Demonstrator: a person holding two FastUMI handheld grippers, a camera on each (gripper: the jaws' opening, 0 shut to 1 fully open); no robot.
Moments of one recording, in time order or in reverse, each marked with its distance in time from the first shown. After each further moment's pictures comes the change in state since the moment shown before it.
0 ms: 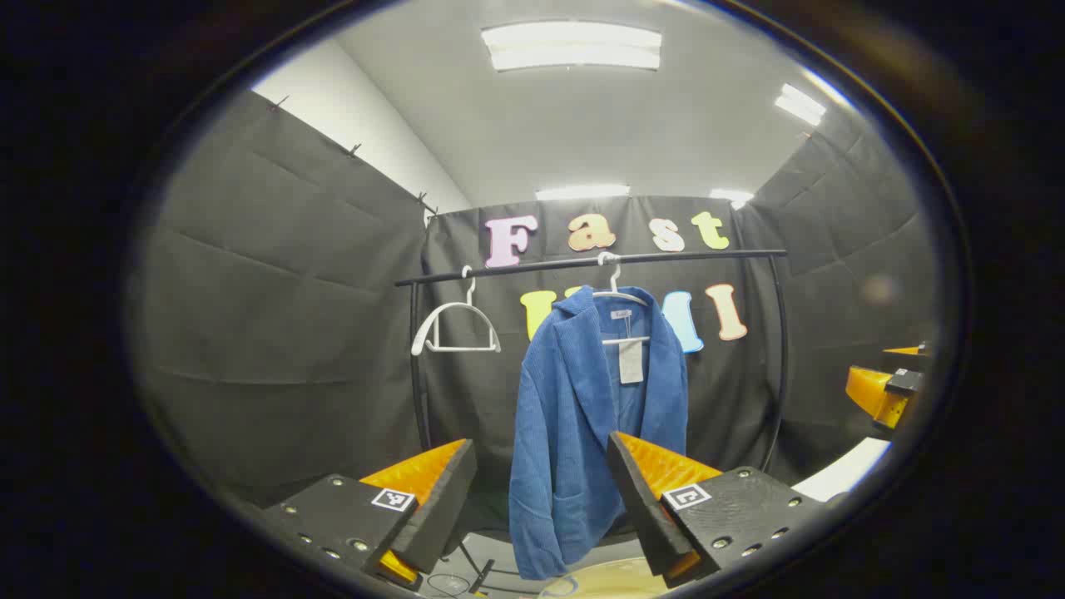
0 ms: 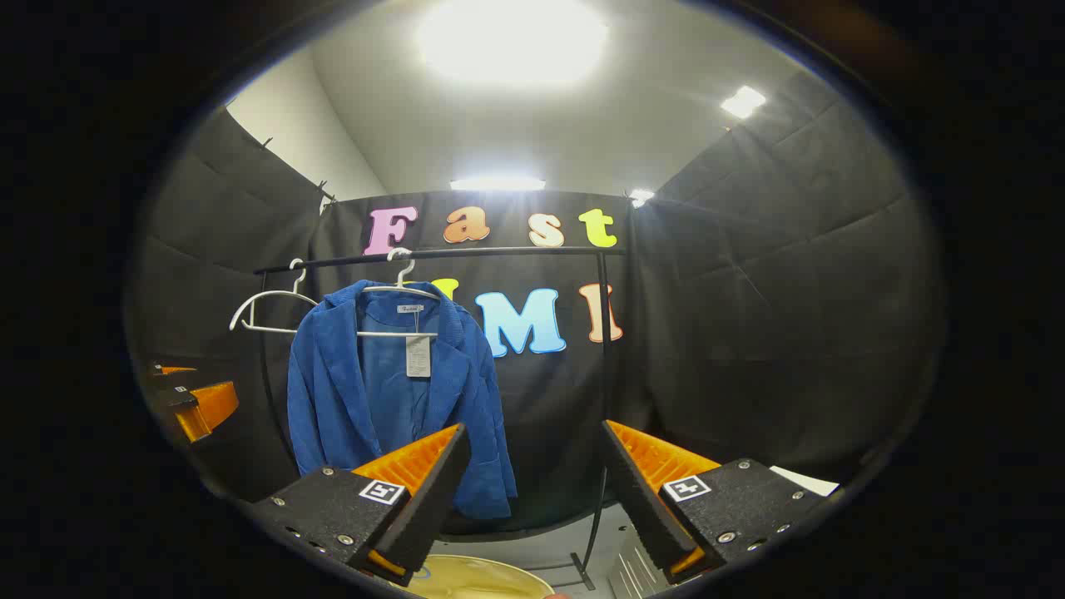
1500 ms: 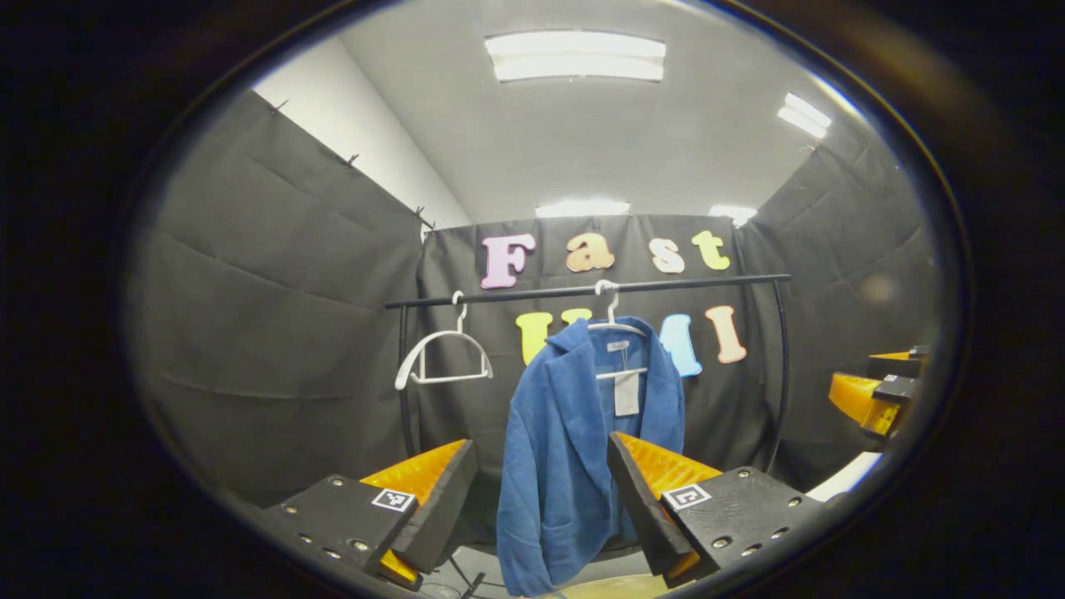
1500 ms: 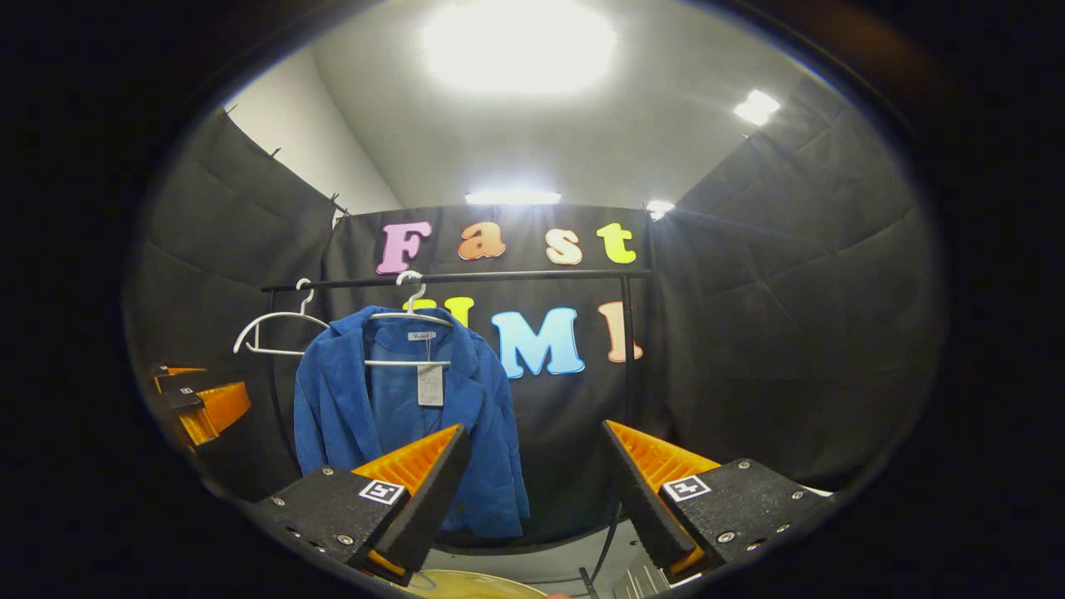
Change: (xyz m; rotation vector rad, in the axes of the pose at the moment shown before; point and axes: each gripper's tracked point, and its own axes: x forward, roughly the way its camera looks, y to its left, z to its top) left arm 0.036 -0.013 0.046 -0.027 -0.073 -0.004; right arm 0.050 0.016 0.042 0.006 -0.065 0.071
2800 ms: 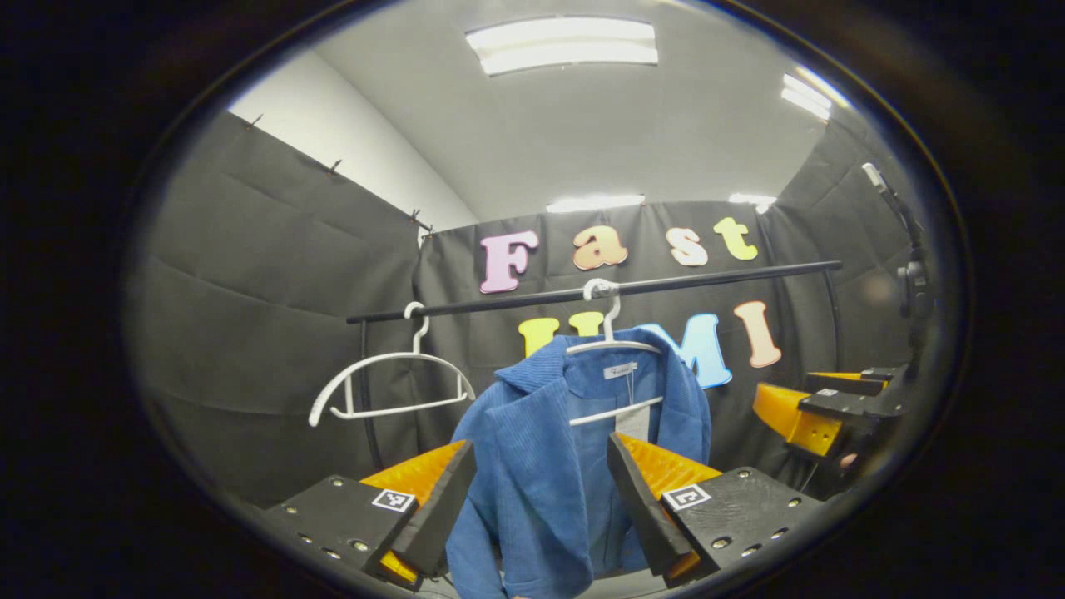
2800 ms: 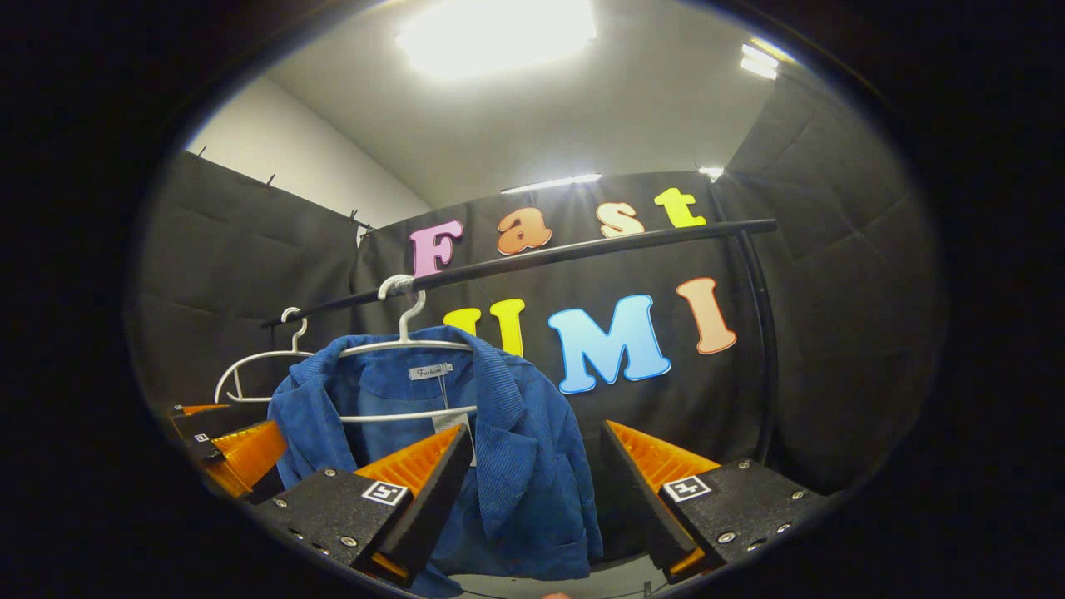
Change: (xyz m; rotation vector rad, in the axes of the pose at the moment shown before) left arm 0.145 -0.062 0.005 0.049 0.020 0.083; right arm 0.206 0.053 -0.008 0.143 0.046 0.238
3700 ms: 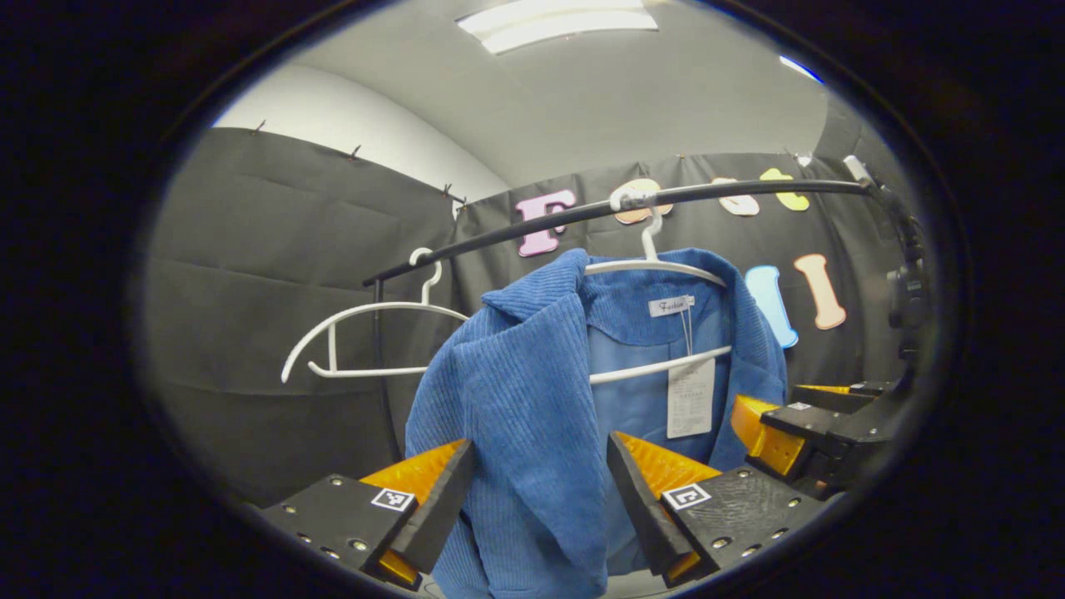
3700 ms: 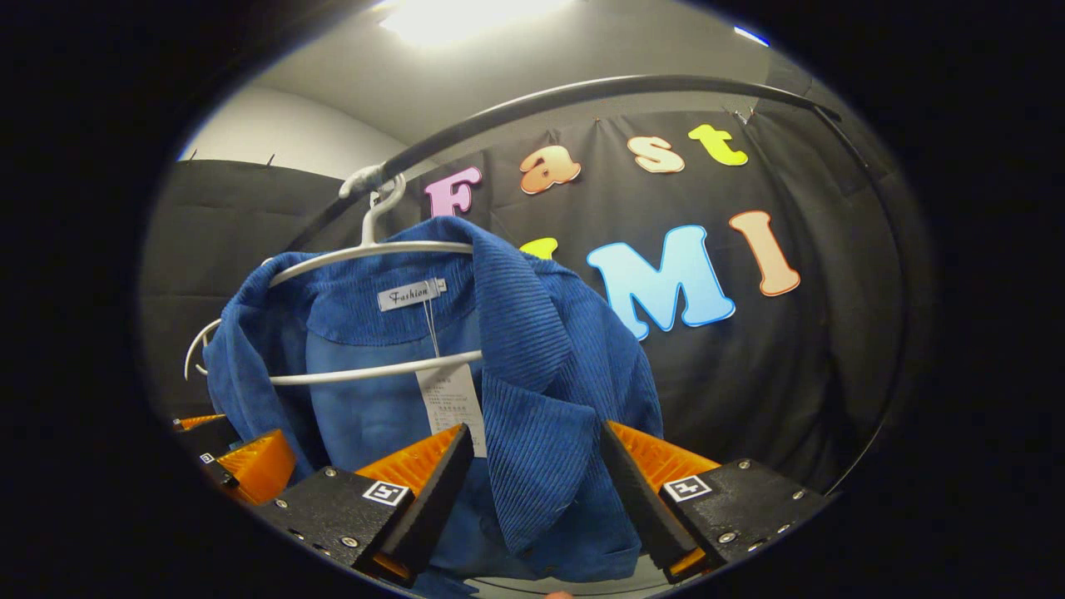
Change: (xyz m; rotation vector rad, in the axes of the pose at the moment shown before) left arm 0.068 0.003 -0.076 0.076 0.095 0.216; right arm 0.115 0.034 -0.097 0.059 0.155 0.125
